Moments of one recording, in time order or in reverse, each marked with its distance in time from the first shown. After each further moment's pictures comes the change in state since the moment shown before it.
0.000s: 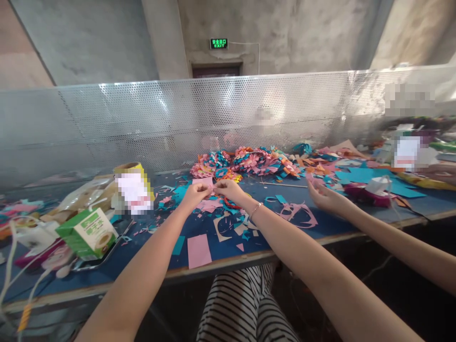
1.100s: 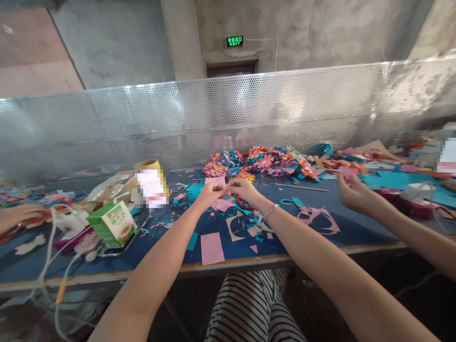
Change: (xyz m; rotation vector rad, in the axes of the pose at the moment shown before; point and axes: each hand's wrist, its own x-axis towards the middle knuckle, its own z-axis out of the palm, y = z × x) left_hand -0.008 0.011 0.005 -0.053 -0.049 -0.018; right_hand 0.000 0.002 0.001 0.072 -0.012 0.033
